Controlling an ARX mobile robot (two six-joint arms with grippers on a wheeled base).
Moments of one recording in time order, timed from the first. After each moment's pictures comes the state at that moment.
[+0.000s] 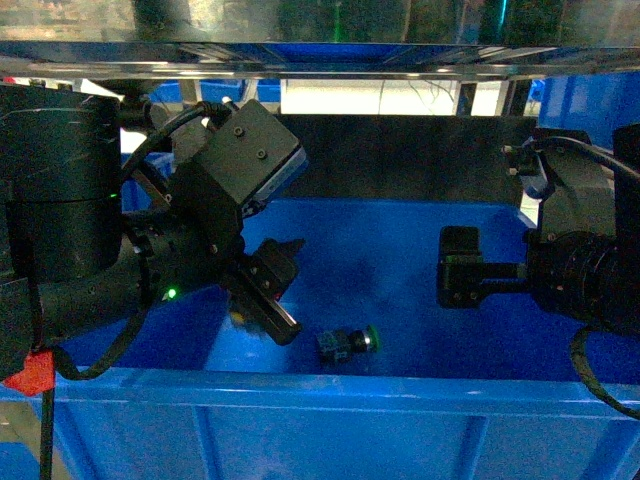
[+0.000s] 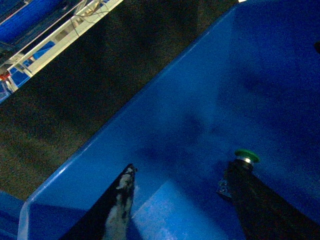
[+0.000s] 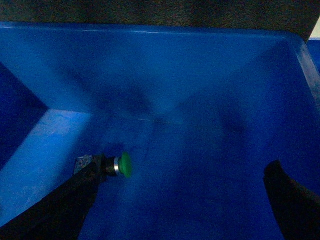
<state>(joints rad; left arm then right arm) -0.33 1.95 0.74 0.92 0.15 0.52 0.27 1.97 0.81 0.71 0.03 0.16</state>
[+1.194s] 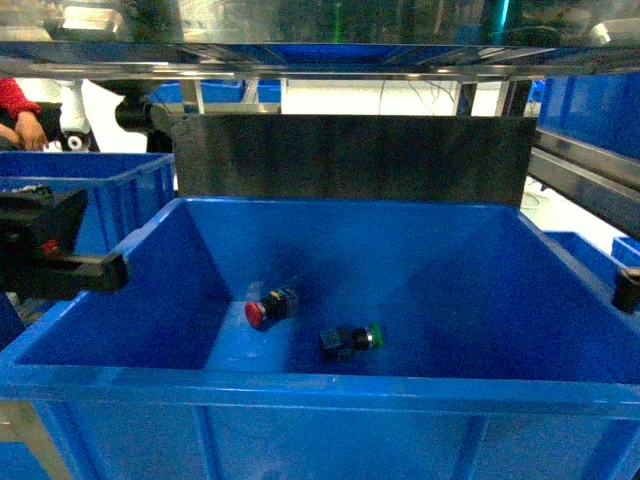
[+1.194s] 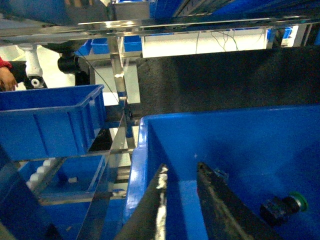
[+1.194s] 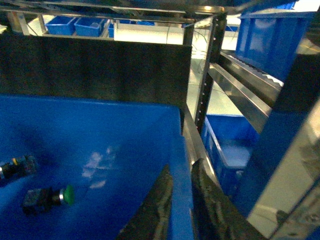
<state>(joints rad) -0.21 1.64 0.28 1.29 -0.20 0.02 0.16 1.69 0.32 1.29 0.15 0.01</state>
